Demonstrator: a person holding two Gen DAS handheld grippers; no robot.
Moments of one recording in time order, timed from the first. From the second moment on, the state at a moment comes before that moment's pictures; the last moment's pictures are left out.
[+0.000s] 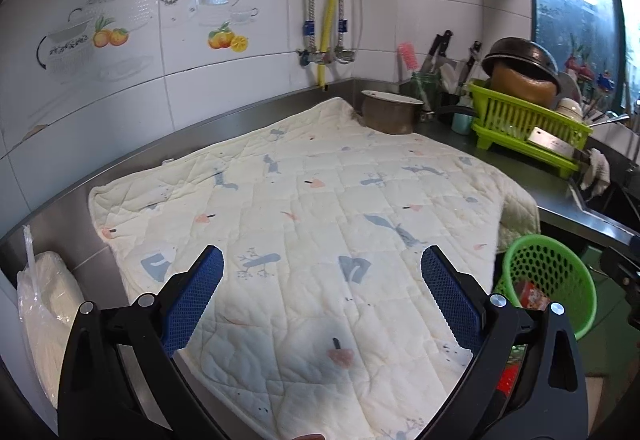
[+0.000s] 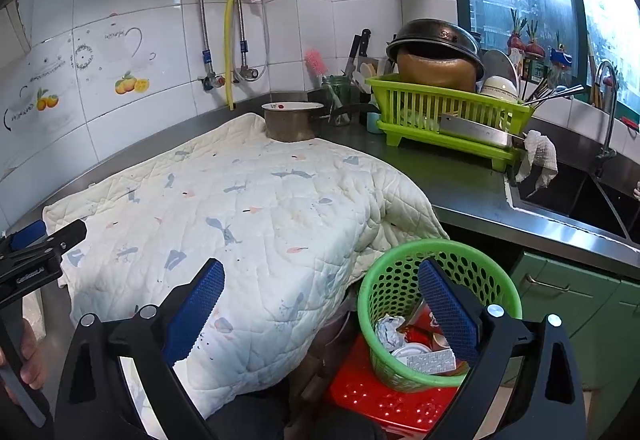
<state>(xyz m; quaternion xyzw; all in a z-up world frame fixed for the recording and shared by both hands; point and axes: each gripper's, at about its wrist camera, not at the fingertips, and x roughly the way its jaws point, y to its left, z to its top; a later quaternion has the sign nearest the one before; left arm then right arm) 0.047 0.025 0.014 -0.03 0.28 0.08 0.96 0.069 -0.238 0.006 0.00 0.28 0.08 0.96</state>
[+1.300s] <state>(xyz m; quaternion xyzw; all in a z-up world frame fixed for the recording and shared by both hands) 0.040 0.023 0.016 -0.02 0.27 0.07 0.96 0.072 -0.228 0.009 -0.01 0.27 0.08 0.96</state>
